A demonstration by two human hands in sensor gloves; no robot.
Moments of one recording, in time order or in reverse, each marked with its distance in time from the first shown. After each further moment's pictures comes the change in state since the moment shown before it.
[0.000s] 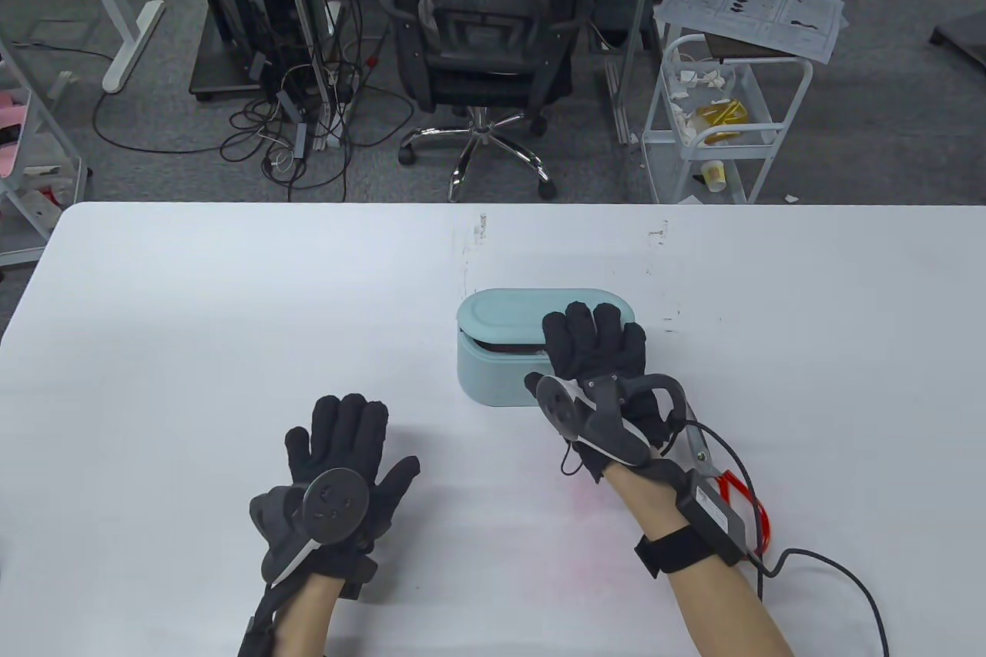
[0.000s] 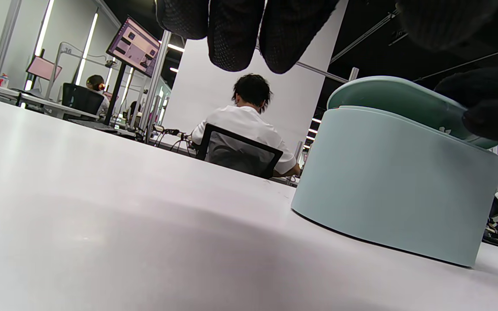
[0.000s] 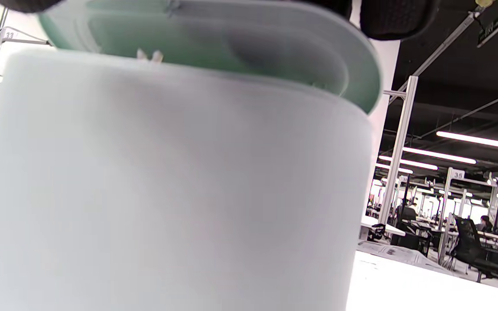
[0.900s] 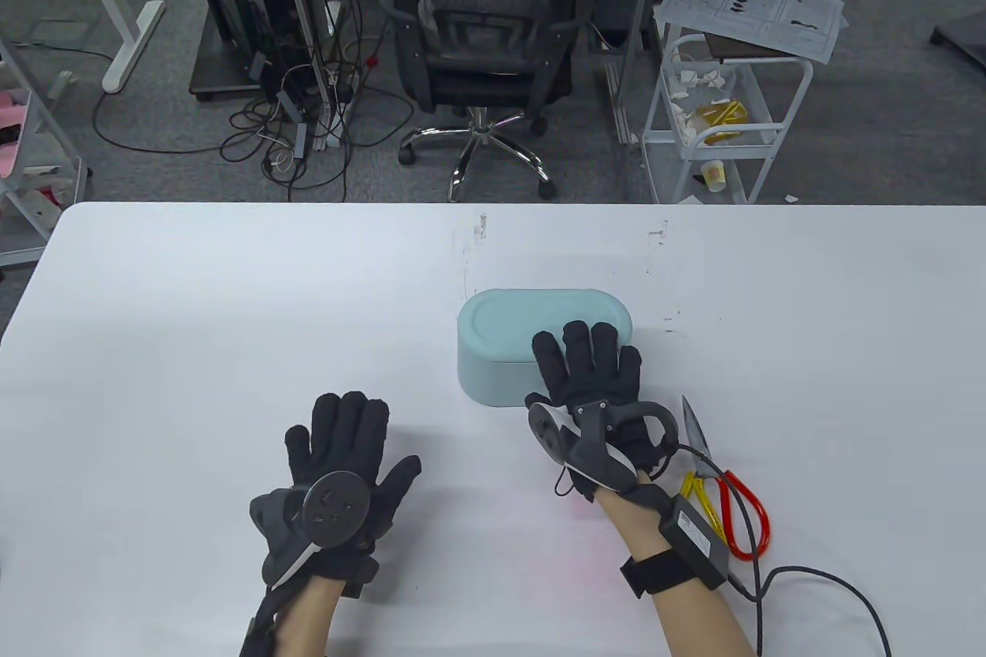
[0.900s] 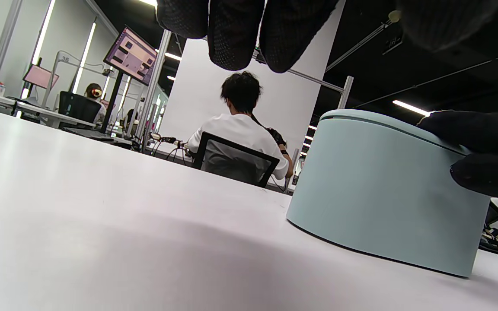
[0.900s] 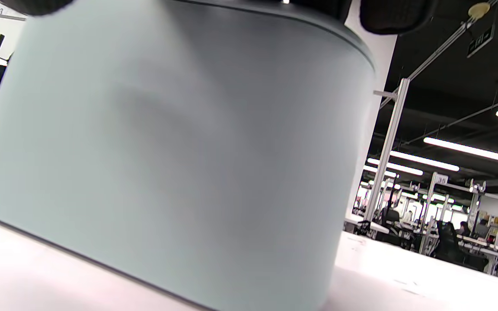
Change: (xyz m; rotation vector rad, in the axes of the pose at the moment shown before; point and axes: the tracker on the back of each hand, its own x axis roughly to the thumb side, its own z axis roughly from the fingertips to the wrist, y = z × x) left_hand 0.004 0.005 0.002 0.031 -0.012 -0.003; right_hand 0.010 0.021 0.016 0.032 0.034 0.029
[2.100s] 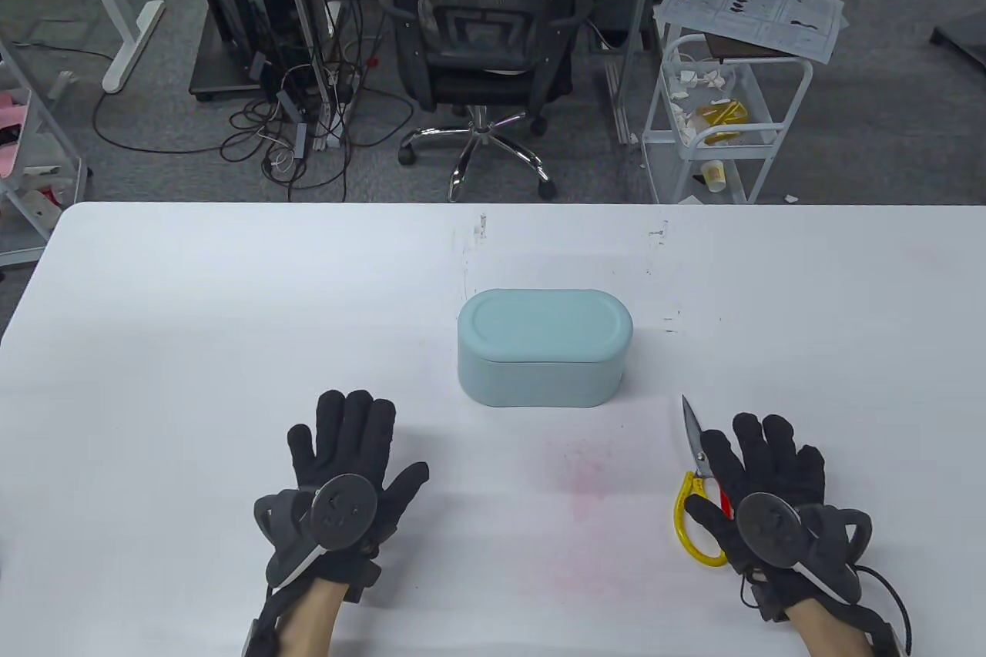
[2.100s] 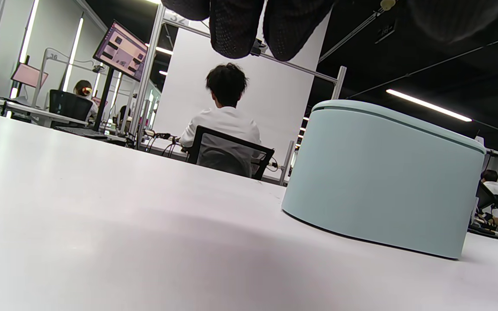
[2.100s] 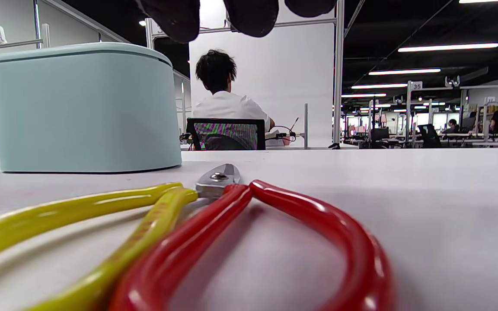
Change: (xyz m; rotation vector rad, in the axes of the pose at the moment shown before) left_hand 0.006 -0.002 0.002 -0.025 -0.024 -0.028; right_hand -0.168 0.007 0.138 0.147 0.107 -0.241
